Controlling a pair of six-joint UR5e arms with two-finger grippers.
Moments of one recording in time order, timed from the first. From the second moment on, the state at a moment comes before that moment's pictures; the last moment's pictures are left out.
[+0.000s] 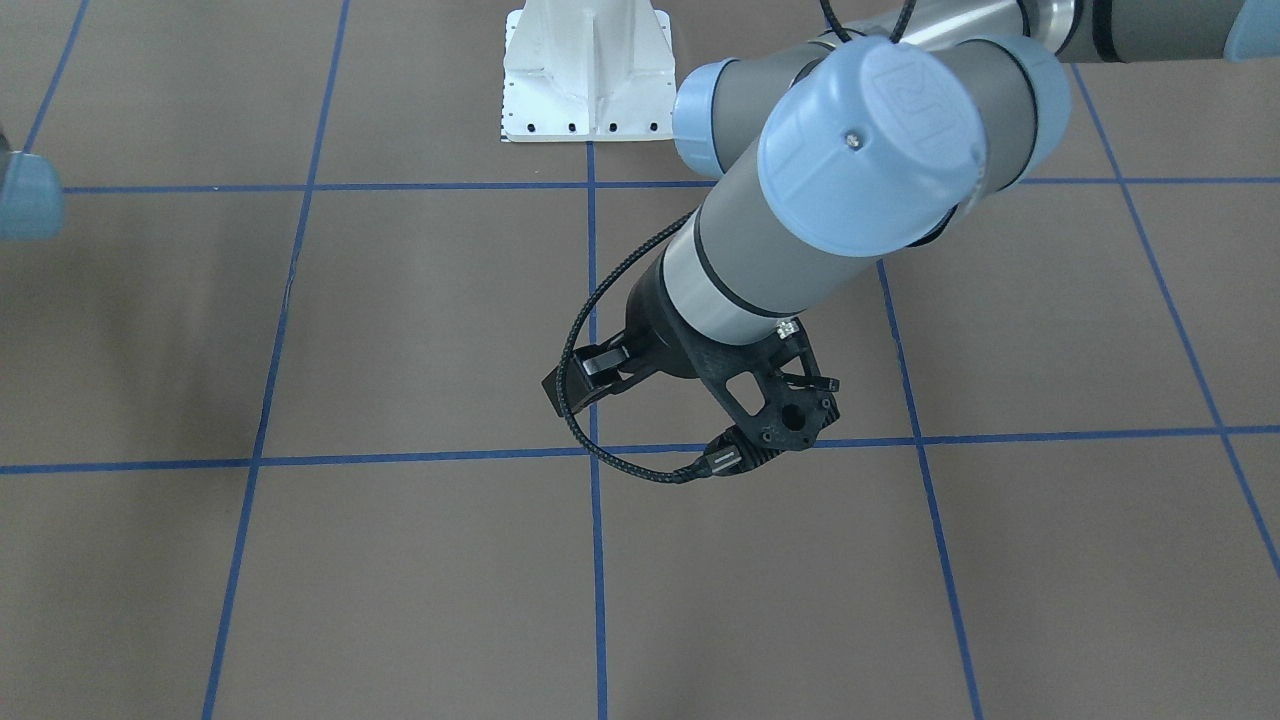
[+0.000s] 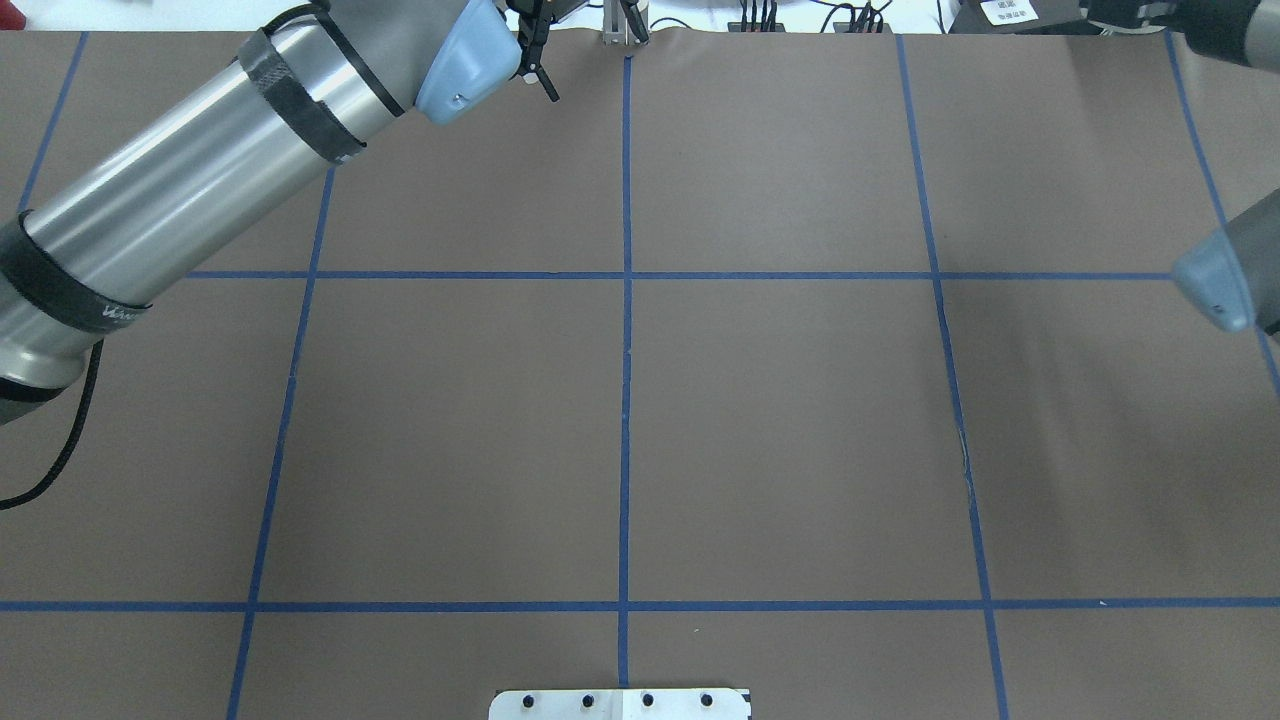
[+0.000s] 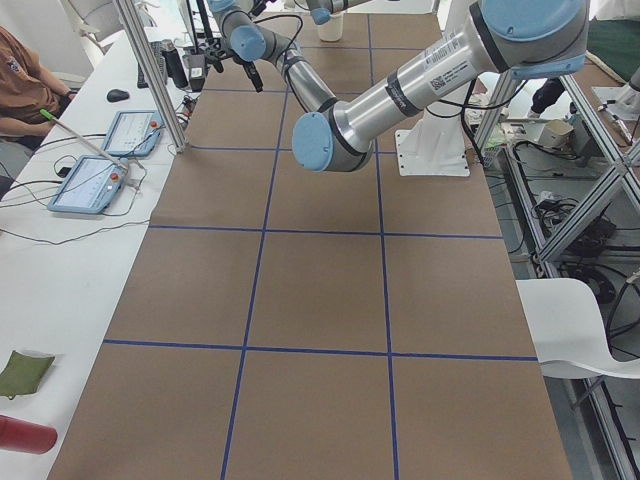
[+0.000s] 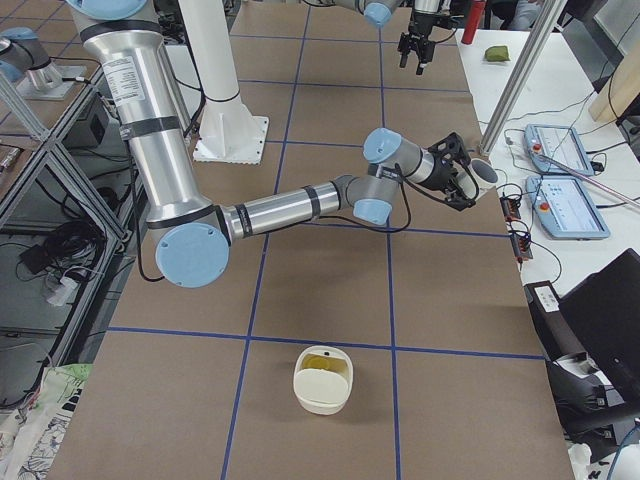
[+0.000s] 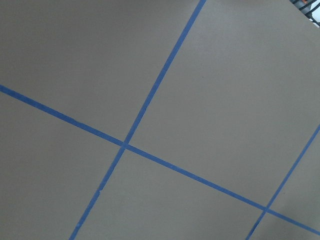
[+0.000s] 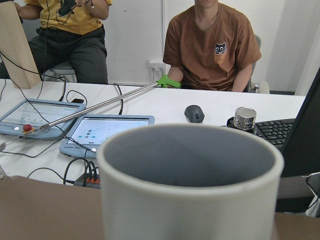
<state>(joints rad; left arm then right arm) -0.96 -2.70 -1.23 -1.61 -2.46 -1.47 1.09 -1.27 1.55 -0.62 1.59 0.77</state>
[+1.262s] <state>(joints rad) -0.96 -2.69 -1.23 -1.65 -2.46 -1.41 0.48 -1.08 1.60 -0.87 0.83 0.71</state>
